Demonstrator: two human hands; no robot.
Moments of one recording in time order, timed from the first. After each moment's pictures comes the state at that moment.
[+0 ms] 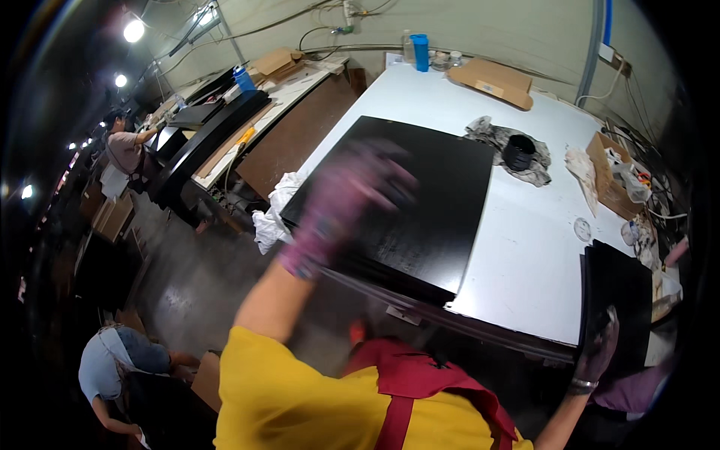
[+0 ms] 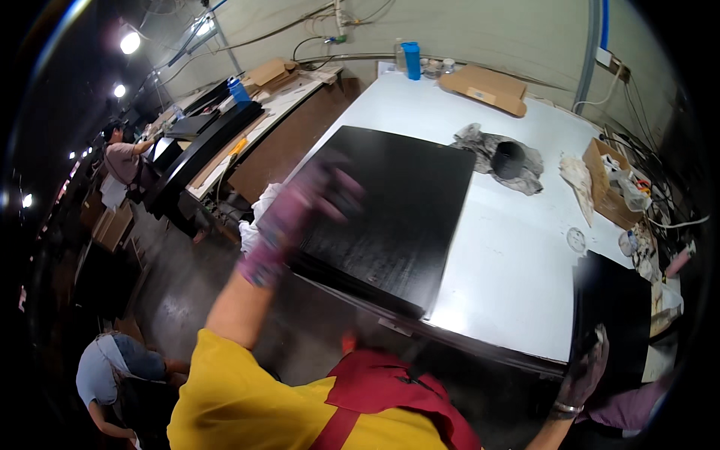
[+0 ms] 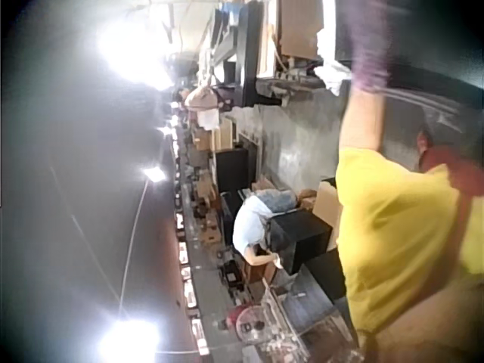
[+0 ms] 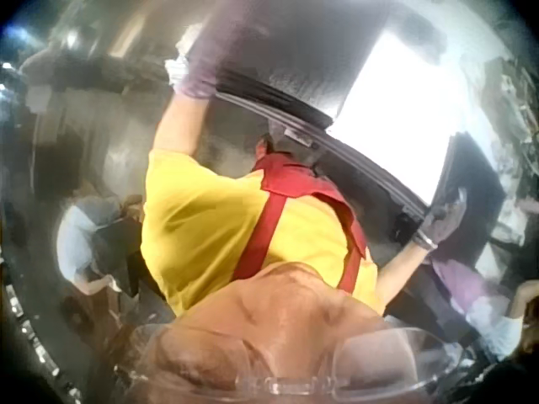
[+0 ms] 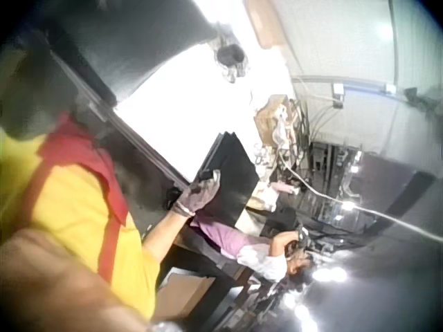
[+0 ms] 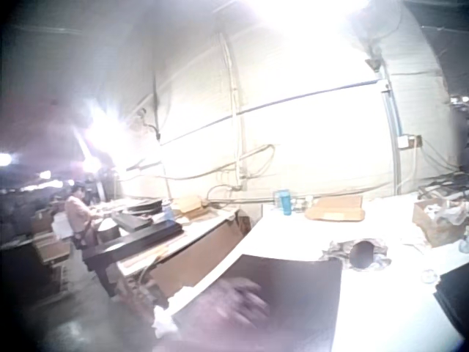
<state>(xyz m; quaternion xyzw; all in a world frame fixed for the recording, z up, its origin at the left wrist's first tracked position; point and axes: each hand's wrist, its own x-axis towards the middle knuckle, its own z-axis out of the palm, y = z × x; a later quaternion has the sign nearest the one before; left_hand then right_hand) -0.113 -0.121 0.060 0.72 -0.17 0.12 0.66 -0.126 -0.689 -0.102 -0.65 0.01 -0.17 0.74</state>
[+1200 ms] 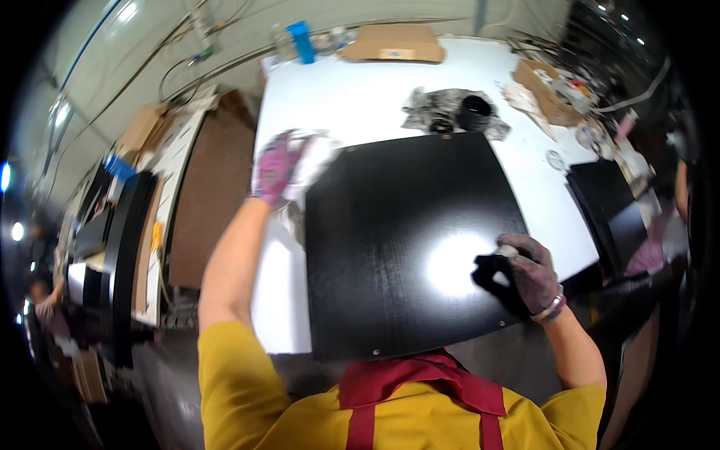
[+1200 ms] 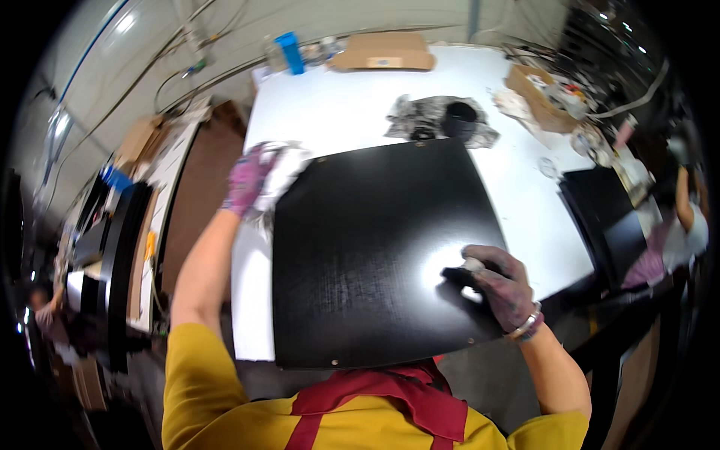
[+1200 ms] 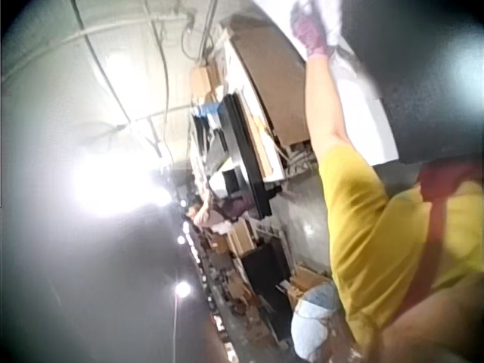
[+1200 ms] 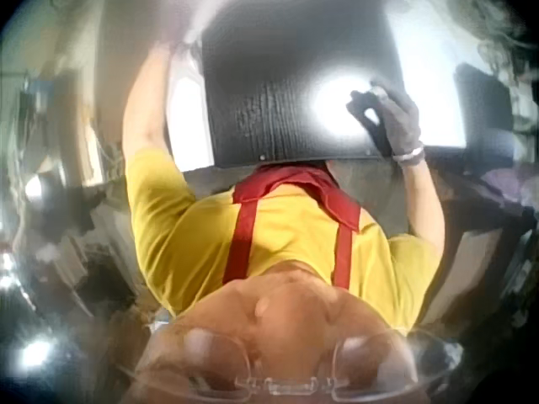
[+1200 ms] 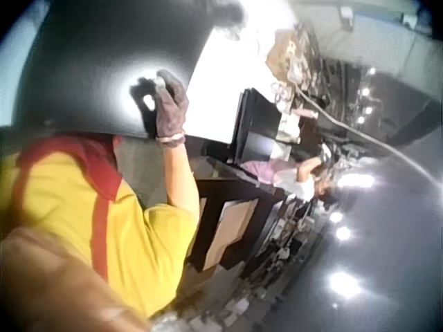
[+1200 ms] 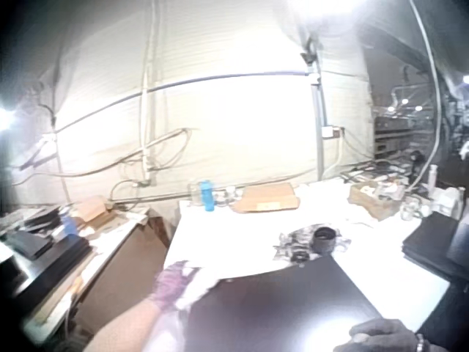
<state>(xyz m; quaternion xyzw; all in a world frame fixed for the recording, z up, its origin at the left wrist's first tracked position) 0.165 0.121 -0.005 0.96 -0.11 0.14 0.22 -0.058 -0.280 -0.024 -0.64 0.01 0.04 0.77</state>
